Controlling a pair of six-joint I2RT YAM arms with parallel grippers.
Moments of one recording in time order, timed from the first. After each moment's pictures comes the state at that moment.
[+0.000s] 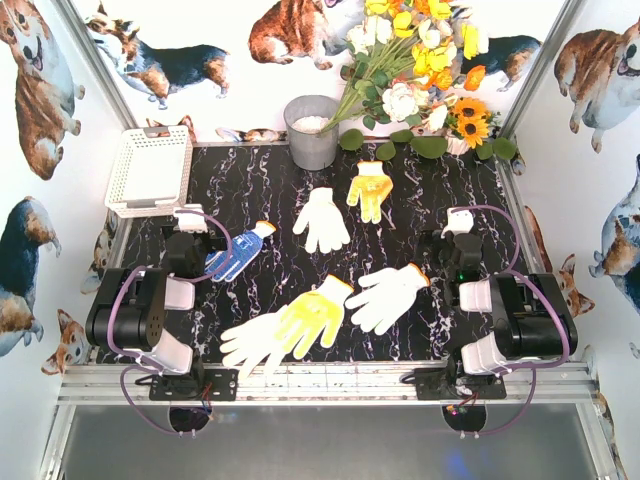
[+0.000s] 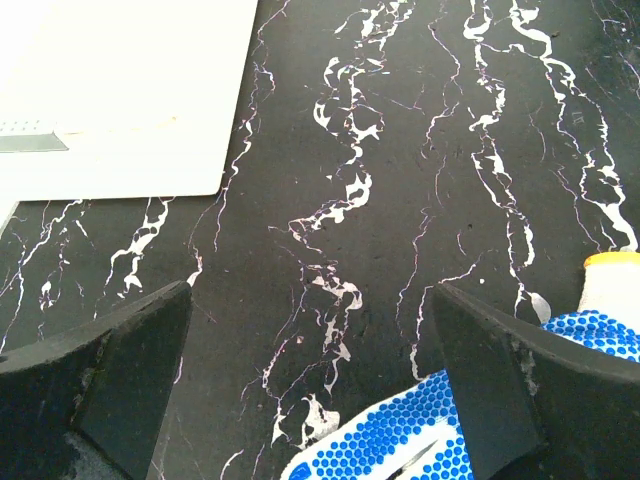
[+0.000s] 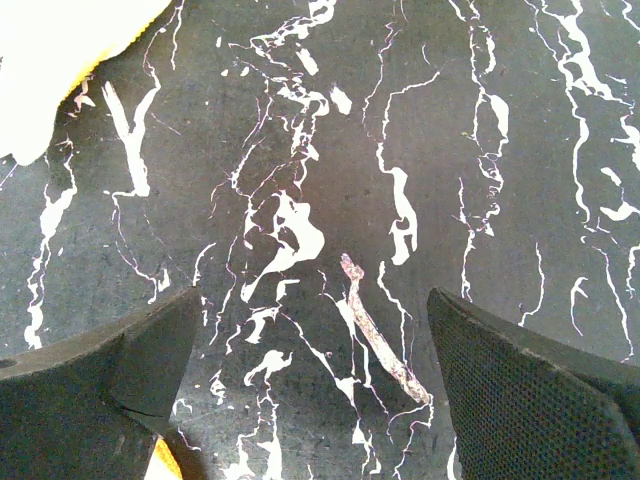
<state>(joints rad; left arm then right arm) 0.00 1.55 0.31 1.07 -0.12 0.04 -0.01 1.47 0.30 0.84 -0.03 0.01</state>
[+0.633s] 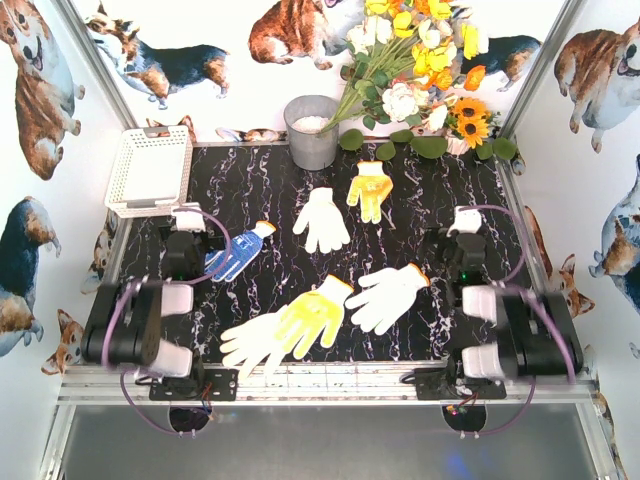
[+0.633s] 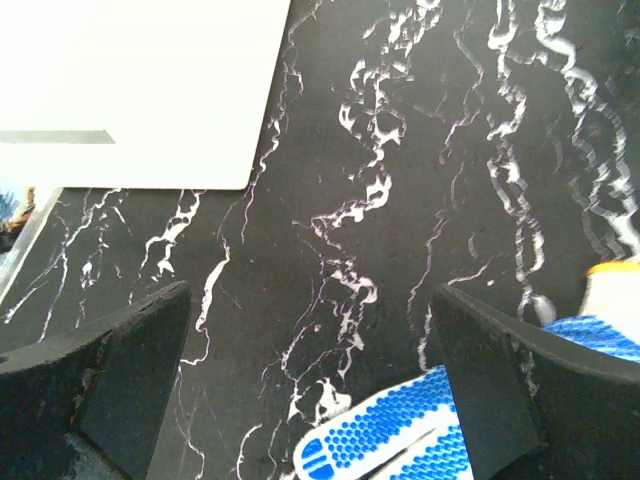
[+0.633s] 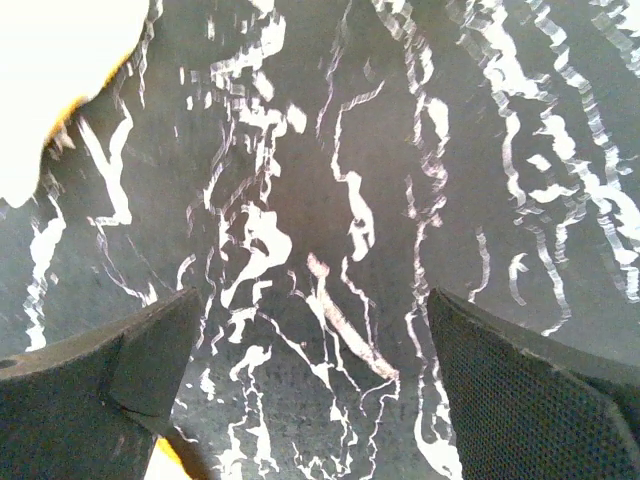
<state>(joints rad) -0.01 1.49 0.31 0.99 -0.17 0.04 -0.01 1.40 0.30 0.77 0.04 0.03</state>
